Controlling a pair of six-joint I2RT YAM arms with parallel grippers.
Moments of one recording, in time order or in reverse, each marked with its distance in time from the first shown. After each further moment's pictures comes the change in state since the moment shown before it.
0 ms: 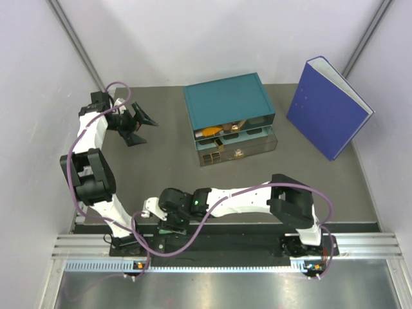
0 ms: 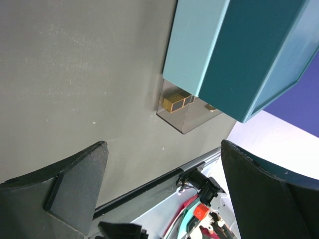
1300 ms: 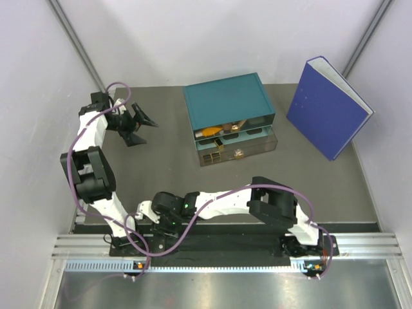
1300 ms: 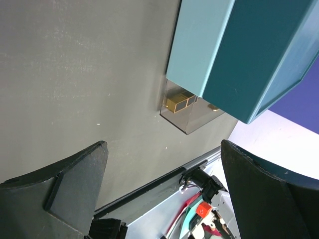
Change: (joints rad) left arm 0.008 0.025 0.012 -0.010 0.007 0.029; right arm 0.000 0.171 0.093 0.087 -0.072 0.053
